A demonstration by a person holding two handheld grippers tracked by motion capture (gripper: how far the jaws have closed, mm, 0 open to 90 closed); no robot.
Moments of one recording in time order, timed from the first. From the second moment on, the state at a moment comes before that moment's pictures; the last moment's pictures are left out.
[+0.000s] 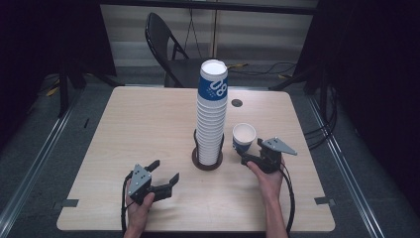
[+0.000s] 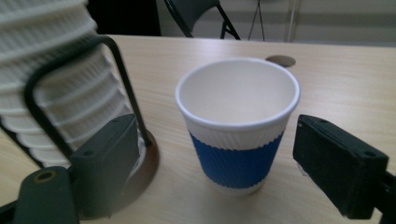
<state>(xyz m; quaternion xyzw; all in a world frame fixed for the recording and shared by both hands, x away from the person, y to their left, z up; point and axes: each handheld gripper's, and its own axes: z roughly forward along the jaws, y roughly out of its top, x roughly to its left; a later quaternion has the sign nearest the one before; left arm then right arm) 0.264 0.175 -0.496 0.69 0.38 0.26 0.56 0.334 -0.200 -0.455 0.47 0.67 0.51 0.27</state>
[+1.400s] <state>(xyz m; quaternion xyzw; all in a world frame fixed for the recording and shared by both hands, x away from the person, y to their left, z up) 0.262 0.177 -0.496 0.68 0.38 0.26 0.57 0.318 -0.149 -0.303 0.30 0.66 0.64 0.25</state>
